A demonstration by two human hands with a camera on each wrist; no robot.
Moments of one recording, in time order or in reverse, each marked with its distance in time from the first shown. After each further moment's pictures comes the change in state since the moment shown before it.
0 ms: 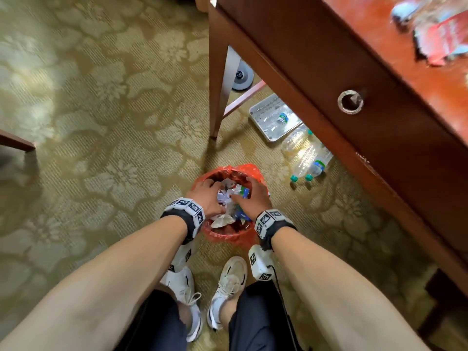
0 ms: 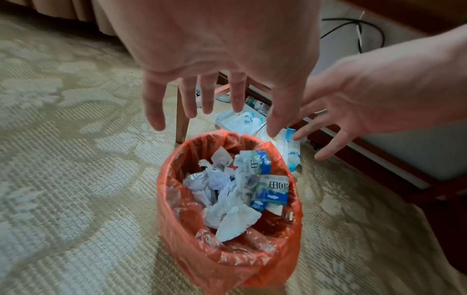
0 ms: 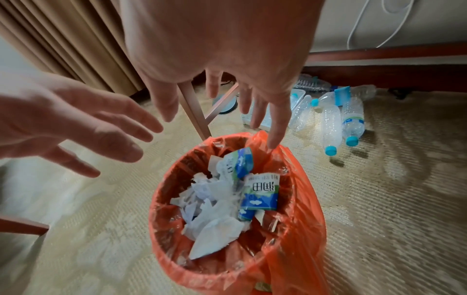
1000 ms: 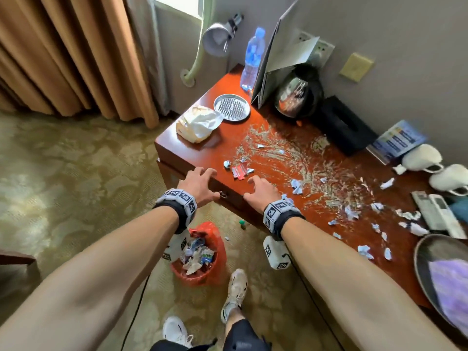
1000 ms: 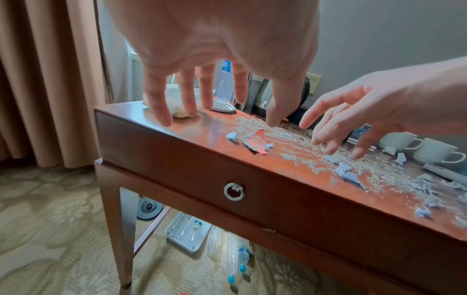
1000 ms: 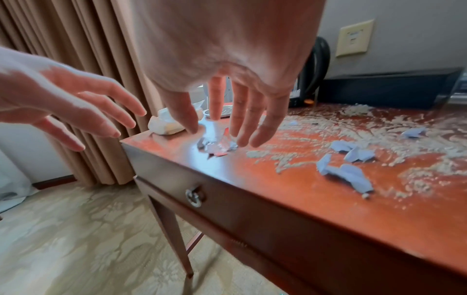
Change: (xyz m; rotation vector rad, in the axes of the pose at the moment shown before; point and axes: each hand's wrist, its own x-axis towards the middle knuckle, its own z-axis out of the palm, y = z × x) left_hand -0.223 0.233 -0.325 0.077 0.289 0.220; right_hand -0.246 -0.147 -0.346 -0.279 0.326 0.000
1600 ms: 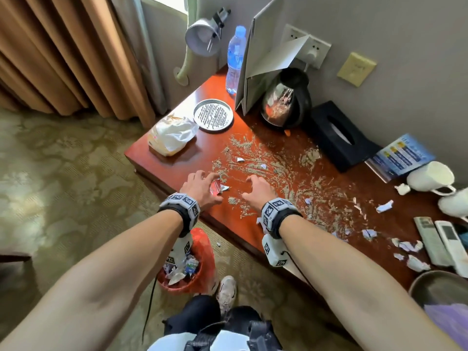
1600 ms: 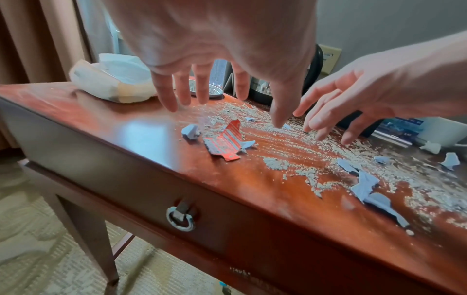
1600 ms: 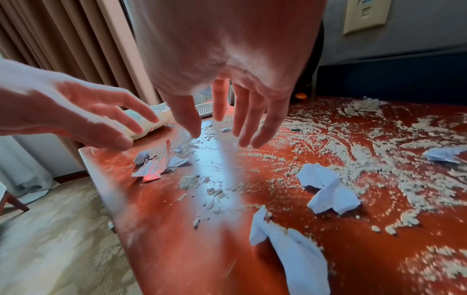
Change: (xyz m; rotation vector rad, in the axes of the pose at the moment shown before) left_hand 0.085 0.095 0.016 0.051 -0.041 -0.072; right_hand 0.101 0.079 -0.048 0.028 -0.051 -0.071
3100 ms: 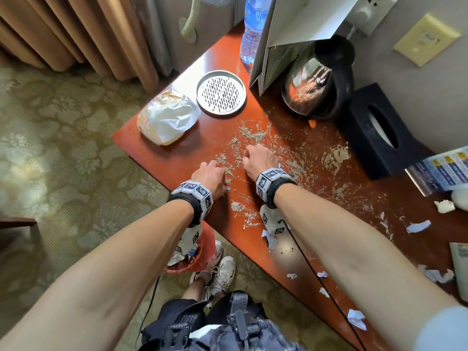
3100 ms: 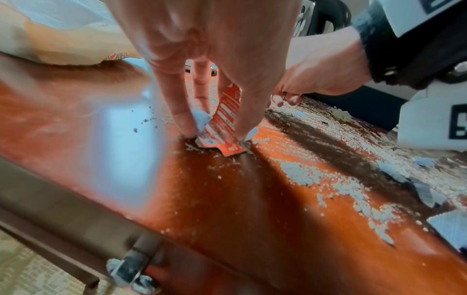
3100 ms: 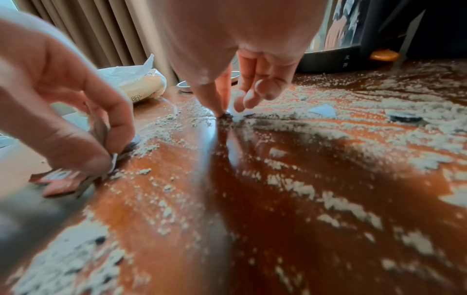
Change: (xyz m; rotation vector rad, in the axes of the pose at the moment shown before) left_hand 0.078 0.015 0.006 0.091 -0.097 -0.014; right_hand 0.125 -0.025 -0.004 -0.217 0.092 -0.151
